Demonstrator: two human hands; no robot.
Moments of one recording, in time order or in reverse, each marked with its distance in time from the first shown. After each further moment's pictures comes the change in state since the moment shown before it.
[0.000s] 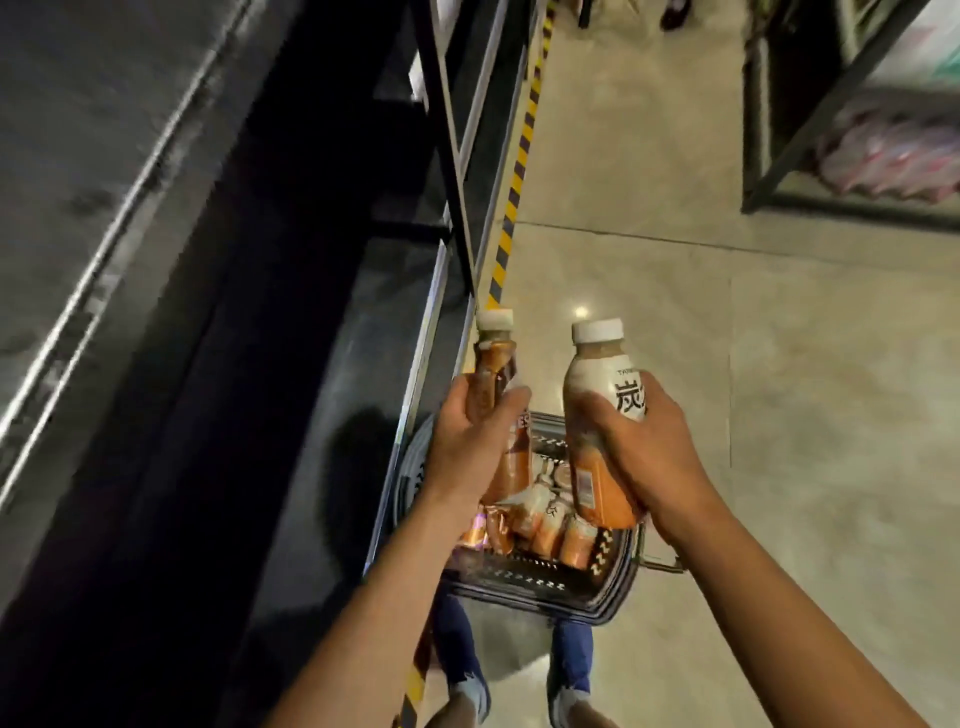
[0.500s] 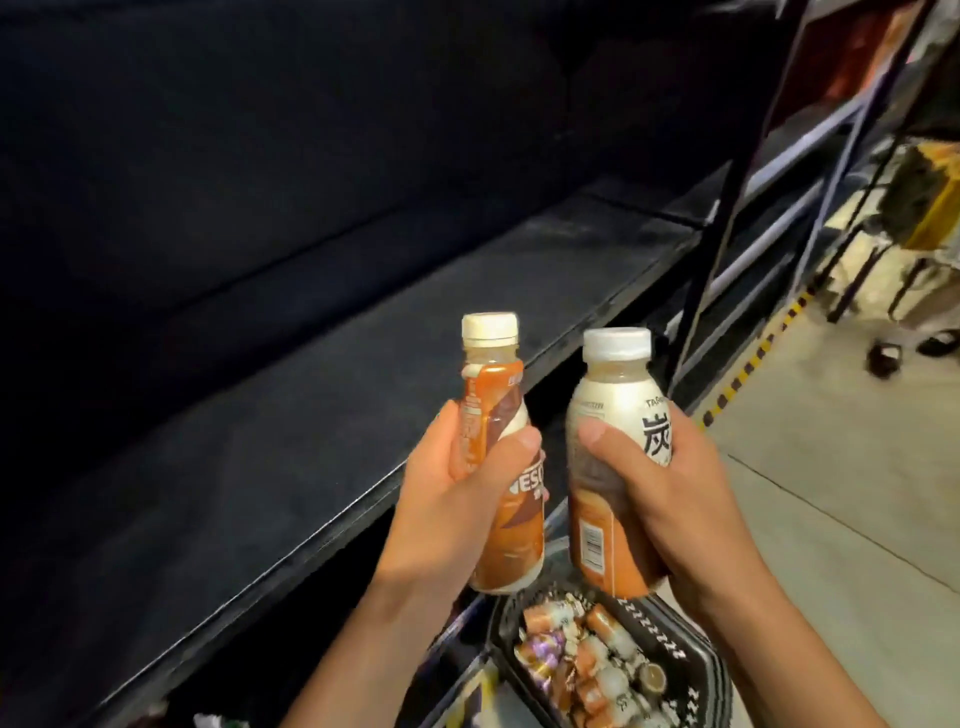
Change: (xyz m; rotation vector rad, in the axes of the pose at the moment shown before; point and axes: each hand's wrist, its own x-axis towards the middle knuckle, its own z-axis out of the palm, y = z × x) left_hand -0.342 0.172 -0.084 -0.266 0.504 0.452; right_hand -0.239 -0.218 -0.002 0.098 -0.607 -0.522
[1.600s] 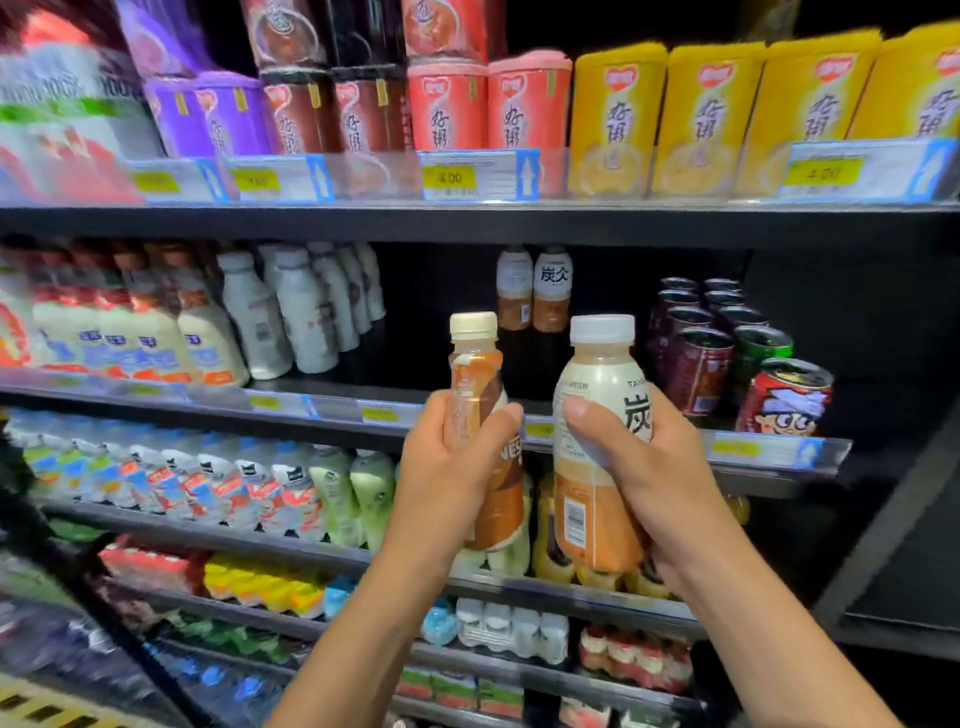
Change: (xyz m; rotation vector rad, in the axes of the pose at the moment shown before) left_hand -0.485 0.087 -0.504 0.088 1.011 0.339; right_hand -0.449 -0.133 0.507 0.195 -1.014 -0.213
